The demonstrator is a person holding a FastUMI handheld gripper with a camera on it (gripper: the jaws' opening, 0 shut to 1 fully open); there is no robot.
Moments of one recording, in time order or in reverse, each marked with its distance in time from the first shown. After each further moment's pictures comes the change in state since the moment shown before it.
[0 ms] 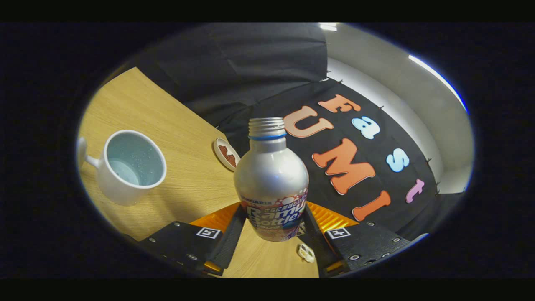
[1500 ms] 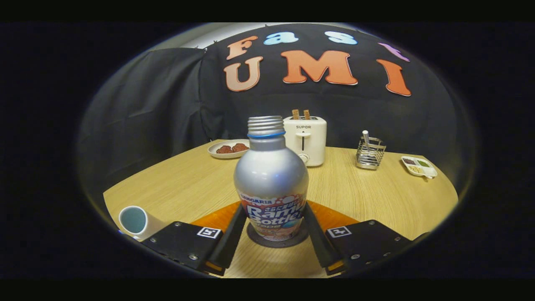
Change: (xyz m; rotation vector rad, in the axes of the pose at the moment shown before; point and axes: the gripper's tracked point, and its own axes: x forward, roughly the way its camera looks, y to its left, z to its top) arm 0.037 0.049 -0.071 0.954 0.376 0.253
